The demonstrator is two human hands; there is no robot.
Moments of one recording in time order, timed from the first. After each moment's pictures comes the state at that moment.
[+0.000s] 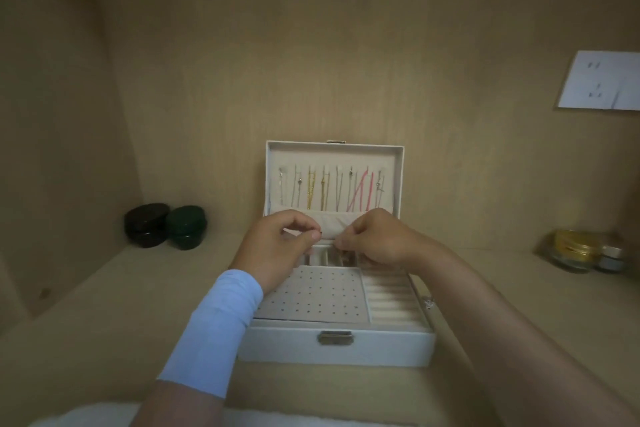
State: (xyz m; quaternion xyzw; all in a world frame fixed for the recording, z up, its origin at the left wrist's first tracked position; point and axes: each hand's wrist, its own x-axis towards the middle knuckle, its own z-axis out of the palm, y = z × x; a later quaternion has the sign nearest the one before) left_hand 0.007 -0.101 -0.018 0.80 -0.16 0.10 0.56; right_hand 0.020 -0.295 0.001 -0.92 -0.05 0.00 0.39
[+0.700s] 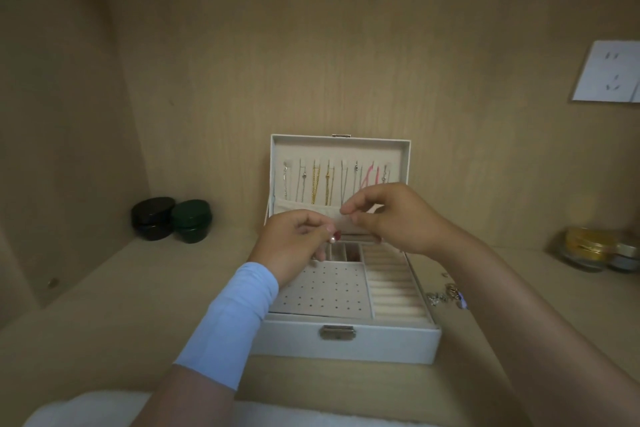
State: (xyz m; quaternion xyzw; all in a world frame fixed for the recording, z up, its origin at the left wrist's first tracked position) left_hand 0.000 -0.119 -0.015 0.79 -0.12 0.05 0.60; right_hand 0.008 -0.307 0.019 -0.89 -0.17 -0.10 0.42
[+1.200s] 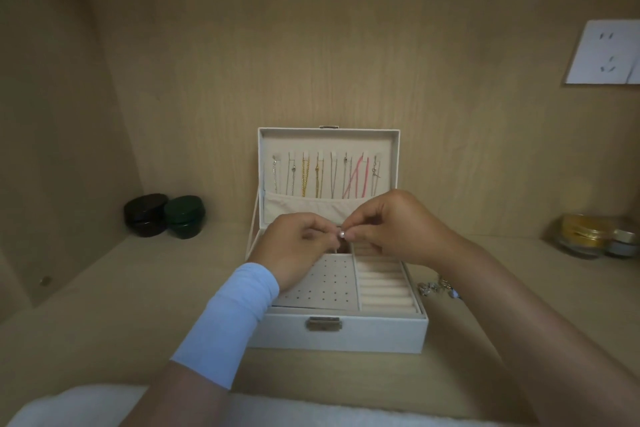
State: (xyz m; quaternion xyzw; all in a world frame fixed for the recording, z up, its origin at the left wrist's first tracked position) left_hand -0.002 -0.133 -0.024 0.85 -0.14 0.04 0.51; right_hand -0.003 -0.325 0.001 -0.90 -0.19 -0.10 0.37
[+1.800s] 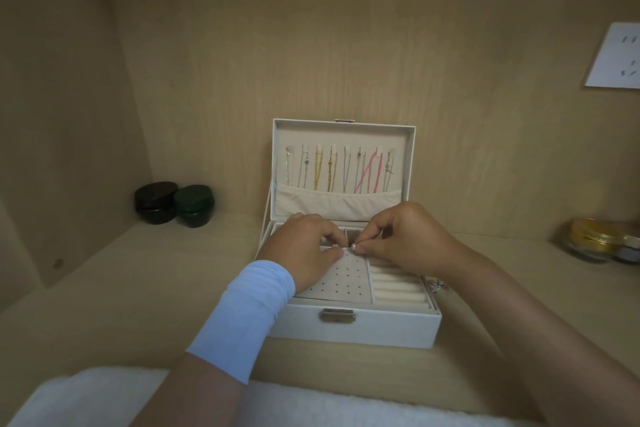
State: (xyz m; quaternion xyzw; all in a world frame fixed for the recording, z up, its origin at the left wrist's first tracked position) left_hand 0.005 -0.123 -0.038 0.92 -0.23 0.10 0.28; right_hand -0.005 -0.320 -0.019 -0.92 -0.16 -0.09 0.34
